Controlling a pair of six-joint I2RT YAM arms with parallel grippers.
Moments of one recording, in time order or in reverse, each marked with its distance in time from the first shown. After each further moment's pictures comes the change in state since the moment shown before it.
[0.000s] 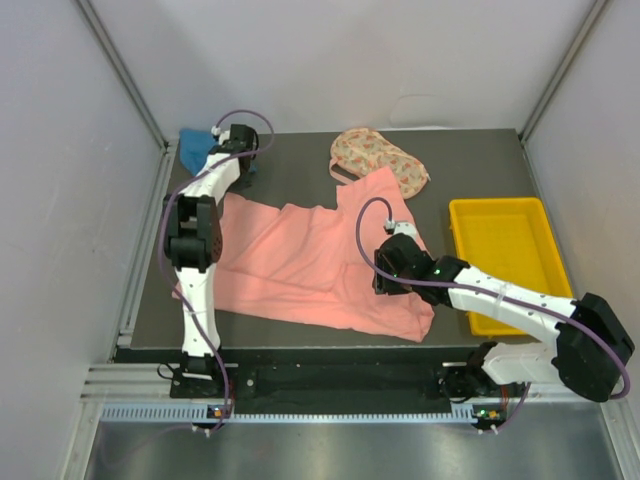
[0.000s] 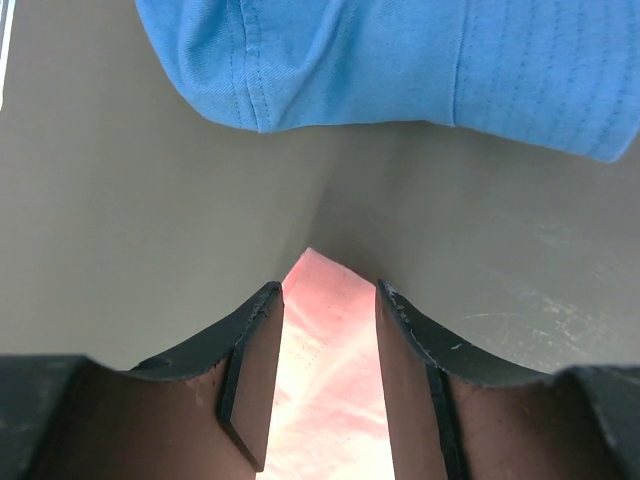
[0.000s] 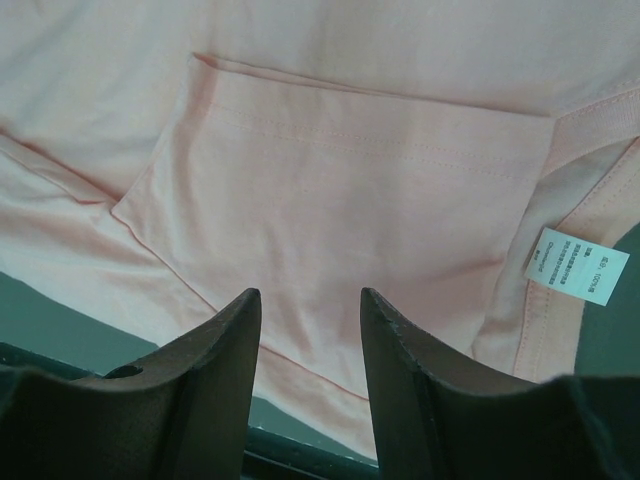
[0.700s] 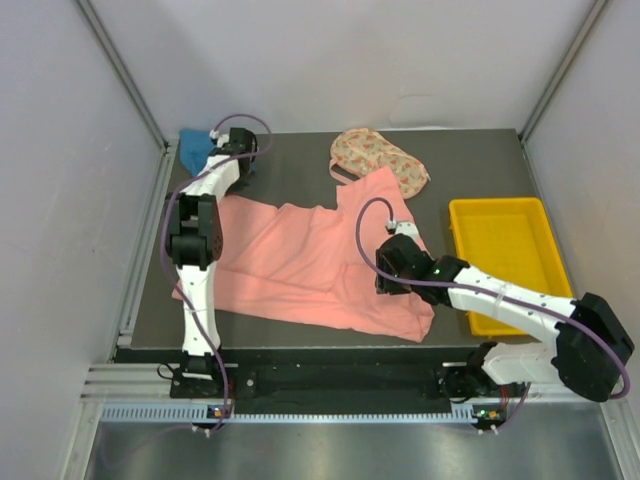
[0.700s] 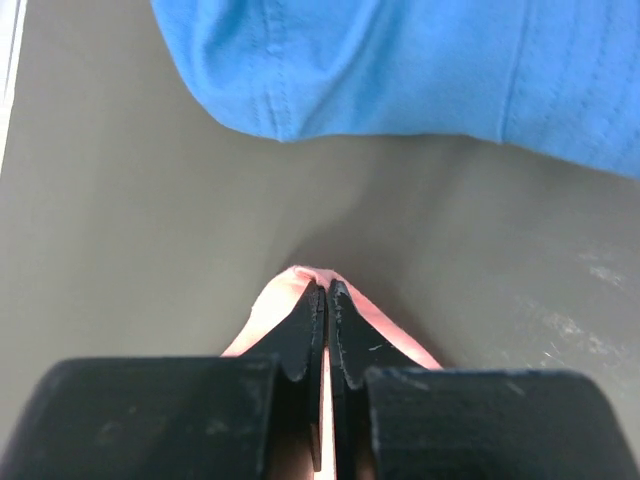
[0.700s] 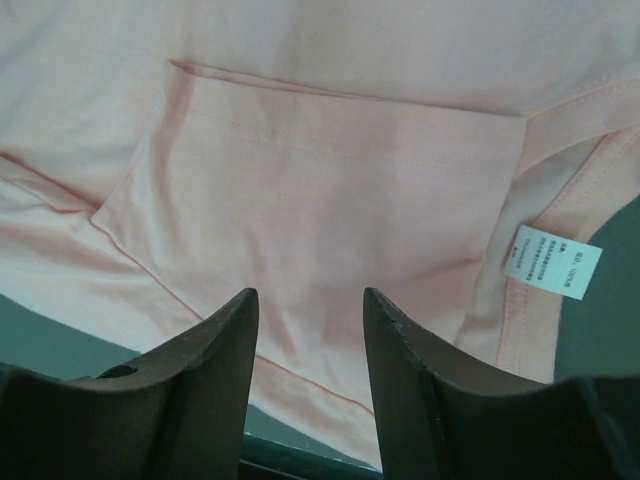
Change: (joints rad) left arm 0.011 0.044 0.008 0.005 -0.047 -0.002; right arm 0.000 0.000 0.001 -0.009 0.025 0.000
